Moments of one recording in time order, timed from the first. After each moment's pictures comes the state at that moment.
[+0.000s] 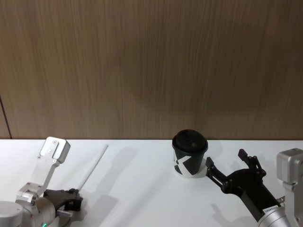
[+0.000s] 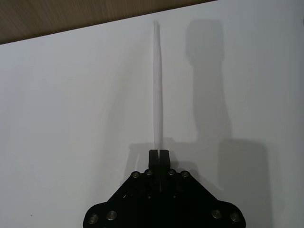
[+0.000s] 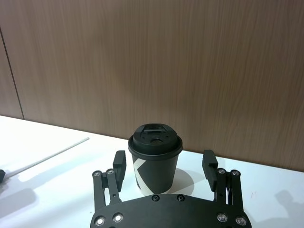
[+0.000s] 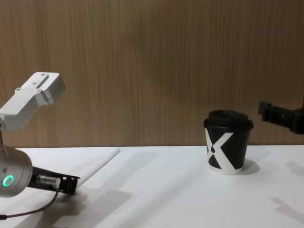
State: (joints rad) left arm -0.26 0.27 0.28 -1.59 -0.31 0.74 -0.02; right arm -0.01 0.34 -0.23 -1.77 0.29 0.03 0.07
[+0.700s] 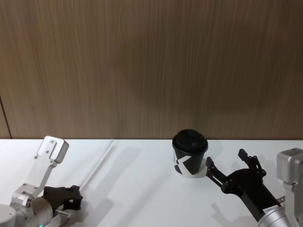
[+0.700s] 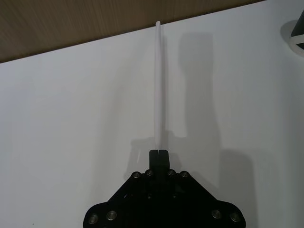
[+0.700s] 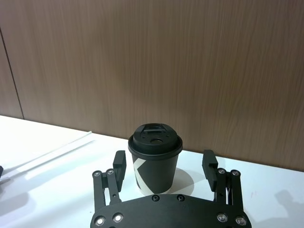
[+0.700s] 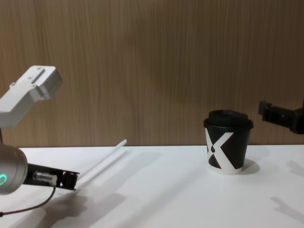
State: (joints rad) left arm -0.24 0.31 0.28 -1.61 -0.30 0.68 -0.07; right arm -0.01 0.34 -0.23 -1.77 0.29 0.03 0.07
